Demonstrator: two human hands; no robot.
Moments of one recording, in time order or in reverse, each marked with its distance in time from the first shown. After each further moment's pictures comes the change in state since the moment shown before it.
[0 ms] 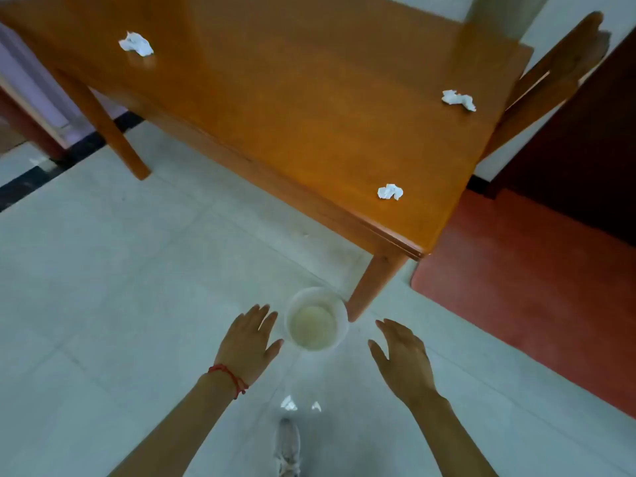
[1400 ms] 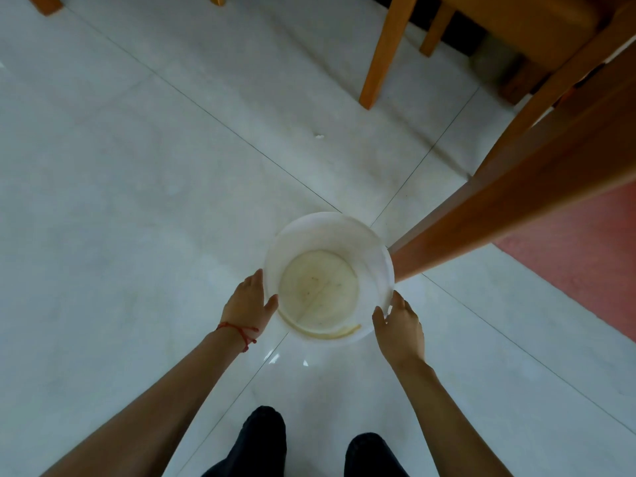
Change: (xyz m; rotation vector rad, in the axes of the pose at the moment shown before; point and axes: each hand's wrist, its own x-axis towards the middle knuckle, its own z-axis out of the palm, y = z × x) left_hand 0.191 -0.054 0.434 -0.550 -0.139 -0.419; right_hand 0.262 0.154 0.404 0.194 0.000 0.287
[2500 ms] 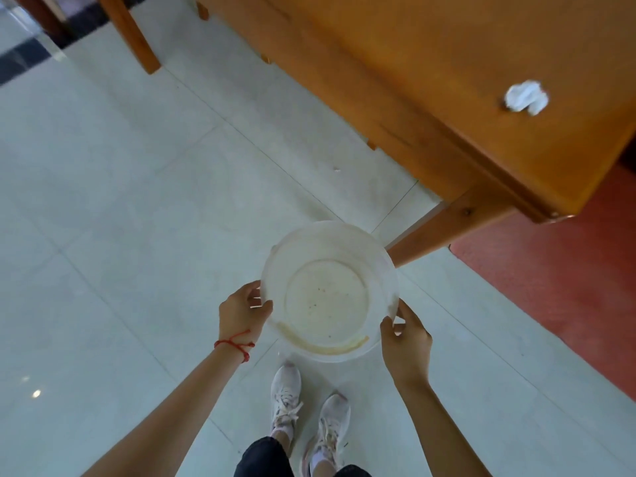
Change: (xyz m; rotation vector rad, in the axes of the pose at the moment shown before) left_hand -0.250 0.112 -0.259 -0.446 0.217 -0.256; right_hand -0.245 -0.138 -0.244 0.381 0.068 -0.011
